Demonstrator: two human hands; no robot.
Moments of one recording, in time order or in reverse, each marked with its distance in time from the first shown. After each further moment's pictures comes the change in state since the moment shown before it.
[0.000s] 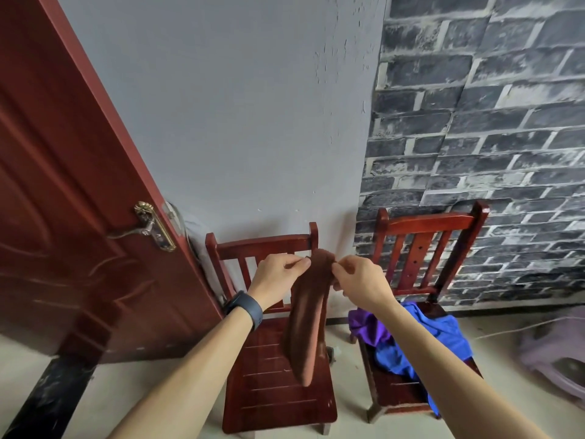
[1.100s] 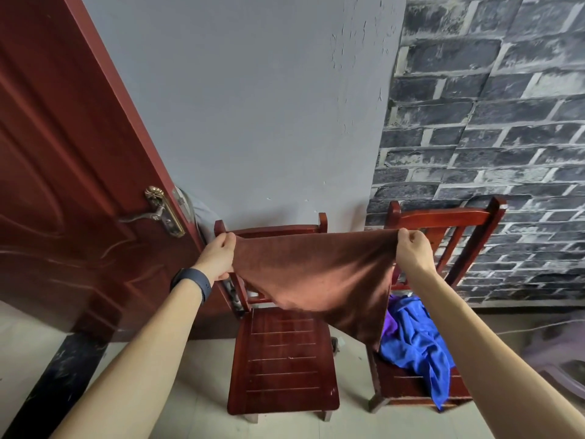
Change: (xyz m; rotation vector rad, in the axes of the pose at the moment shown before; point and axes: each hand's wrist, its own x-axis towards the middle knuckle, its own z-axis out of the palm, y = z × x) left_hand 0.011 -0.073 -0.085 -0.233 0.159 -0.561; right_hand 0.060 0.049 -0.038 0.277 0.398 0.208
